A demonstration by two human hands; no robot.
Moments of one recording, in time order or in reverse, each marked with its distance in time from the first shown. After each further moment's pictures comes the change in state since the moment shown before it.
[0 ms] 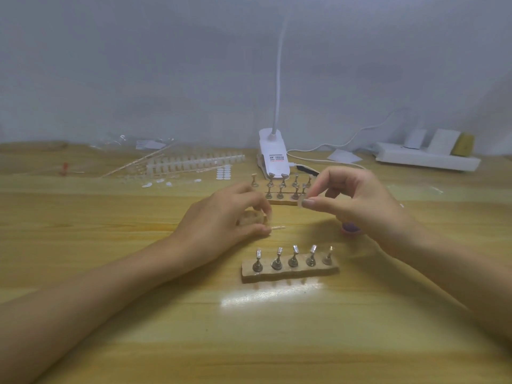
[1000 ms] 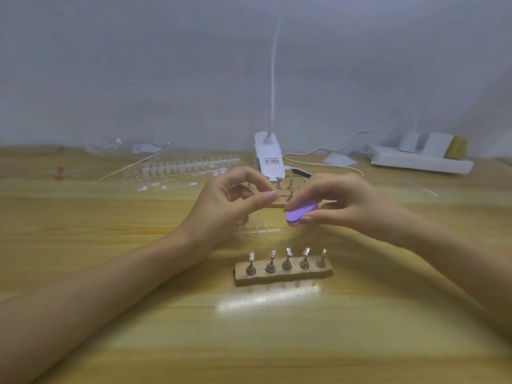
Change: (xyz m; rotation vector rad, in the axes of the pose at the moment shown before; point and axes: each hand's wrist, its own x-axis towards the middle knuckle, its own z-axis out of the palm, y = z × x) left_hand 0.011 0.022 -0.001 -1.011 0.137 -0.108; right_hand 0.015 0.016 -0.019 -0.171 -0.325 -0.202
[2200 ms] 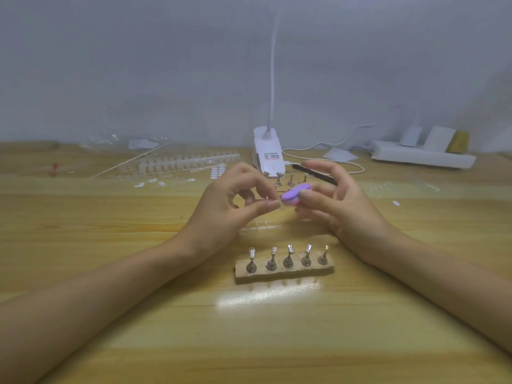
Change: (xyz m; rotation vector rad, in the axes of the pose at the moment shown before) left_hand 0.001 -0.008 0.003 0.342 -0.010 0.193; right_hand 0.001 0.007 0.038 0.709 0.341 0.169
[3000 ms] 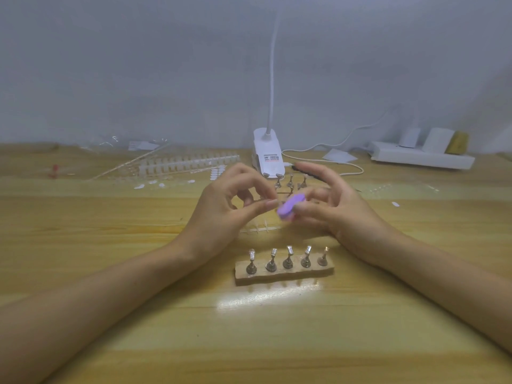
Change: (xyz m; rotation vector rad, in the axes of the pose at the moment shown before) left_hand -0.002 0.002 0.000 -0.008 0.033 -0.015; right_hand 0.000 0.000 0.000 -0.069 -0.062 0.013
